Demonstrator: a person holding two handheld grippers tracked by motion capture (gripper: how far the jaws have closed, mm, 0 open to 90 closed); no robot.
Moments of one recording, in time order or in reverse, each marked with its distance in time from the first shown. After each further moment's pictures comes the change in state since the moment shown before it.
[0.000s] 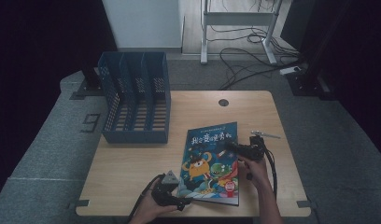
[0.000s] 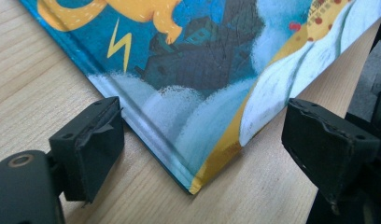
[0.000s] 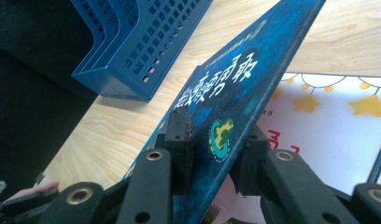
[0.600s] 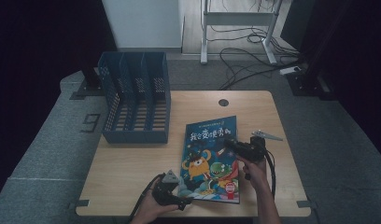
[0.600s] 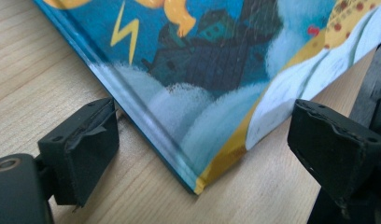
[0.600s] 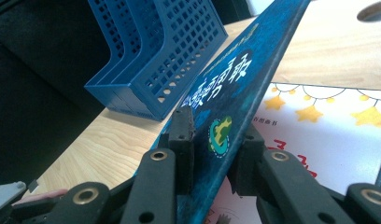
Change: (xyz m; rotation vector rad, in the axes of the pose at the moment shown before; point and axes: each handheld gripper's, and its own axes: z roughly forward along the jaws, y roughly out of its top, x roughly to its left) left arm -0.002 0.002 0.001 0.011 0.009 -0.022; right arm 0.029 0.002 -0.013 -0.114 0.004 -0.124
